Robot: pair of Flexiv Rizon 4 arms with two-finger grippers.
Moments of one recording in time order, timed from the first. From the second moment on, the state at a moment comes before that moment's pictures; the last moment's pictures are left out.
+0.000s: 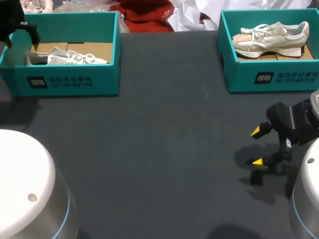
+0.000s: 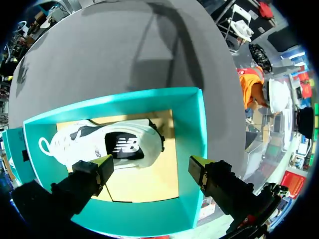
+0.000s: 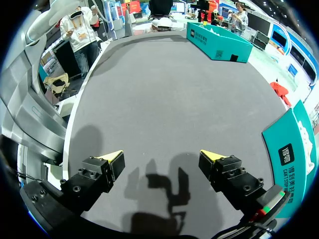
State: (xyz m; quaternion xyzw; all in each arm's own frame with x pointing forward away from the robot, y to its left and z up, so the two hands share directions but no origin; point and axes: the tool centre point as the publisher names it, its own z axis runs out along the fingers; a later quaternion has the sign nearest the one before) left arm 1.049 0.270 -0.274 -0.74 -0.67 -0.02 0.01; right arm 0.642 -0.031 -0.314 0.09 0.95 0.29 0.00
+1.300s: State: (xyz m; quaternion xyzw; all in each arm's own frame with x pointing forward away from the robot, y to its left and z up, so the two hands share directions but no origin) left arm 1.008 0.285 -0.171 -0.76 -0.65 0.00 0.00; right arm 0.645 -0.033 -0.312 0.11 0.95 0.29 0.00
